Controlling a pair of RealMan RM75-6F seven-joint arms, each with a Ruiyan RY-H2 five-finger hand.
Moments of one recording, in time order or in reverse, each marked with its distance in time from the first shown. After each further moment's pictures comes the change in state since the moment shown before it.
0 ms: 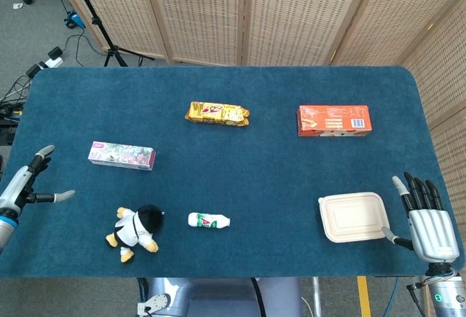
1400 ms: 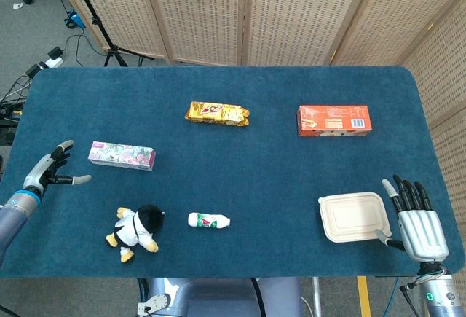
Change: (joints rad) left arm -0.158 -0.183 -0.061 0.280 -0.140 -0.319 -0.013; right arm 0.015 -0.020 -0.015 -0.001 0.002 -0.038 -0.044
